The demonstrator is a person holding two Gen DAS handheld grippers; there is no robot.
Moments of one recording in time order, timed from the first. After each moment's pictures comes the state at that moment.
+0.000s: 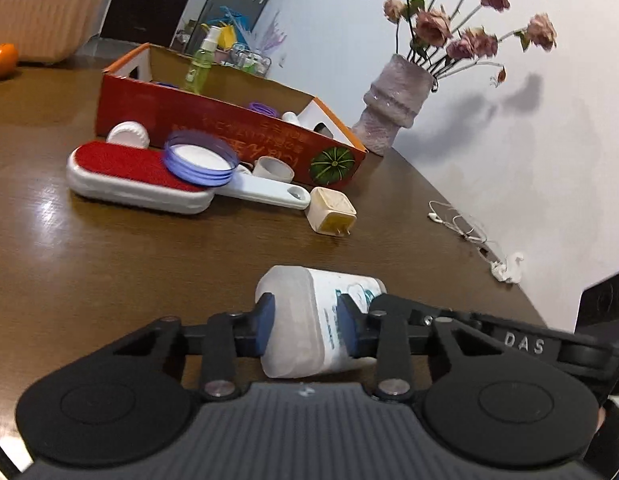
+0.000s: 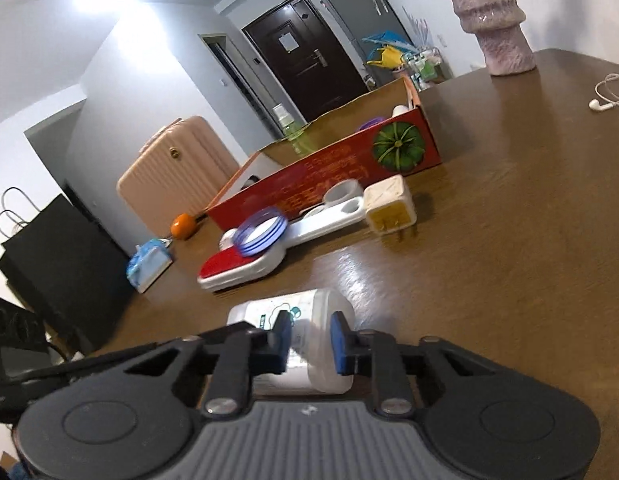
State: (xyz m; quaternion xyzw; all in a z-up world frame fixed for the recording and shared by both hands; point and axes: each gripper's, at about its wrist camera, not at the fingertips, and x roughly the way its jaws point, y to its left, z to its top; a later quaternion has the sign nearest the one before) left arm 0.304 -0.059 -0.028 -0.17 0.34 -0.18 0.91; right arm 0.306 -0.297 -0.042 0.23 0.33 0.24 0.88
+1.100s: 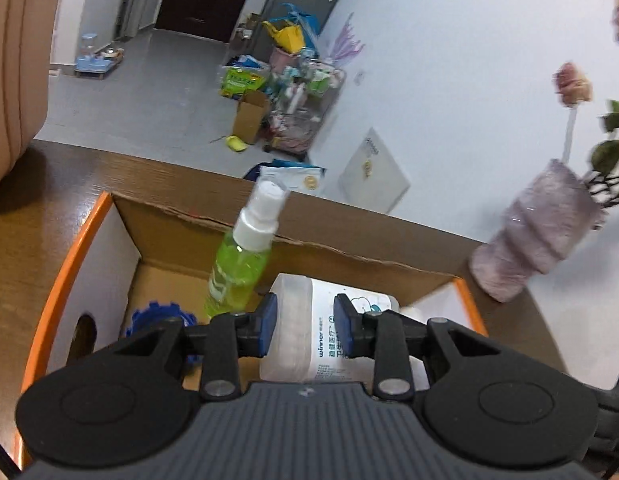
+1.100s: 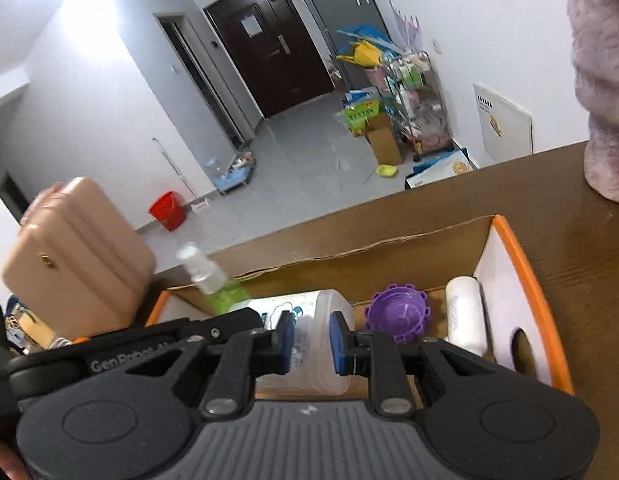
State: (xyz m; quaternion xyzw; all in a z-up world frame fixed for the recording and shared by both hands) left arm 0.676 -0.018 0.018 -0.18 0.37 -0.08 0.91; right arm 0.689 -0.208 0.012 0.18 0.37 0.17 0.90
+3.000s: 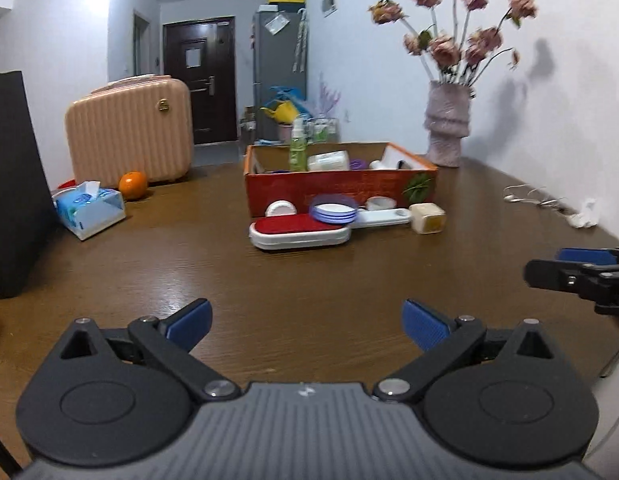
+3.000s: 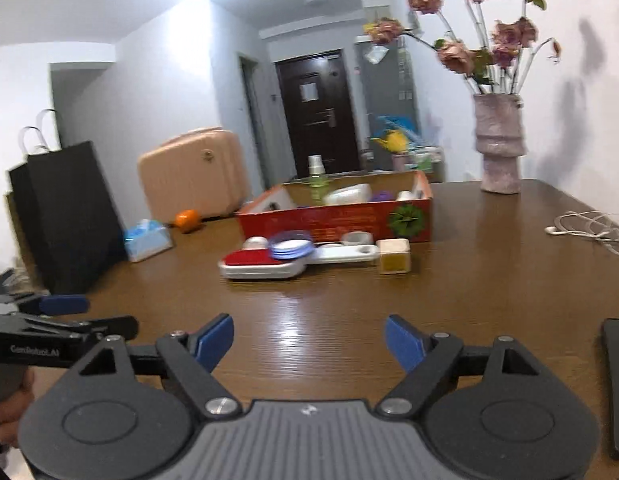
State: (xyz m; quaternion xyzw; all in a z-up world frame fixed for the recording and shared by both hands) left arm 0.171 -0.011 0.019 0.02 0.25 -0.04 0.97; right arm 0.176 -0.260 0.013 0.07 0.23 0.17 0.96
